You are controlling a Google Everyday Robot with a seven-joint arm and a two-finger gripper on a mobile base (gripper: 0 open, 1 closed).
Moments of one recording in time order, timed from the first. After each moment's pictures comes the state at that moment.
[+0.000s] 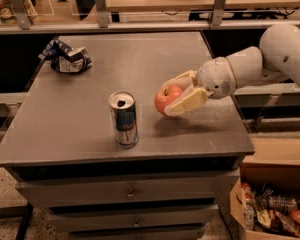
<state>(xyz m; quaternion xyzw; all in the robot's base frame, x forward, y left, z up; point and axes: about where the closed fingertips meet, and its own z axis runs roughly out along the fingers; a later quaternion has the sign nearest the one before) 0.544 -0.063 0.870 -0.58 0.61 0.41 0.36</state>
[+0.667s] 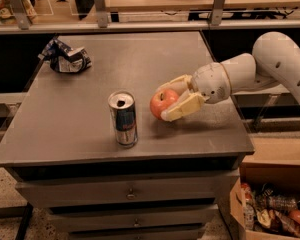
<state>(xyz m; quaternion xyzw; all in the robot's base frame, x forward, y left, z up) 0.535 -0.050 0.861 -0.59 0.57 0.44 0.37</state>
